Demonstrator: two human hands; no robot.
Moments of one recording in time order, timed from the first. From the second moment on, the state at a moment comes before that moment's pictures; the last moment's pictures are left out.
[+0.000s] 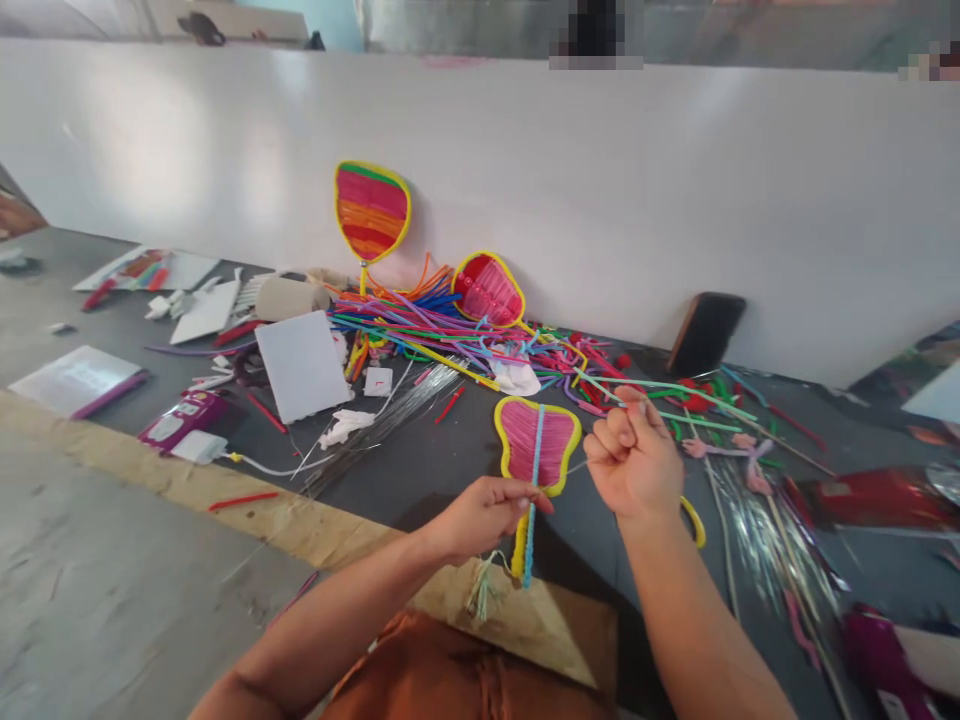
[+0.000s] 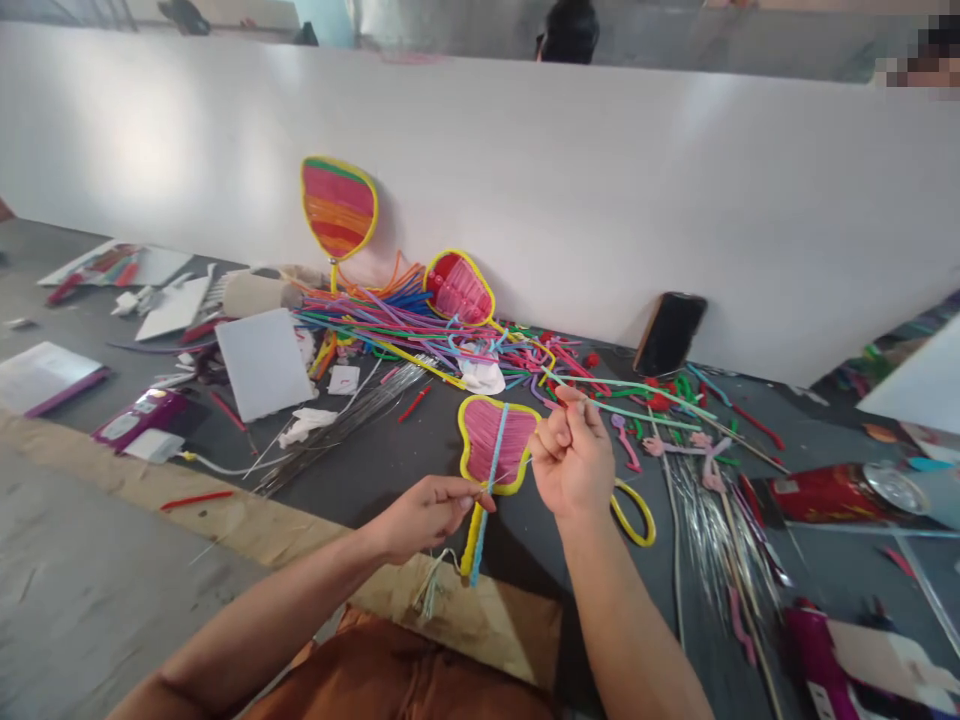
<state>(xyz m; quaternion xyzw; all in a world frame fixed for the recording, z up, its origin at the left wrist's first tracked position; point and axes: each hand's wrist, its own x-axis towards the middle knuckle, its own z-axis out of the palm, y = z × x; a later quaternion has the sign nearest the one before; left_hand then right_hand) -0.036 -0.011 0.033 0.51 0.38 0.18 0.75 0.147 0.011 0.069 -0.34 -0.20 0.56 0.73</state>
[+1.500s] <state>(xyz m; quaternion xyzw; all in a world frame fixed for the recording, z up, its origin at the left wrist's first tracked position) -0.017 0.012 0.036 0.52 0.36 0.10 0.77 0.144 0.032 0.058 -0.36 -0.19 0.51 0.76</state>
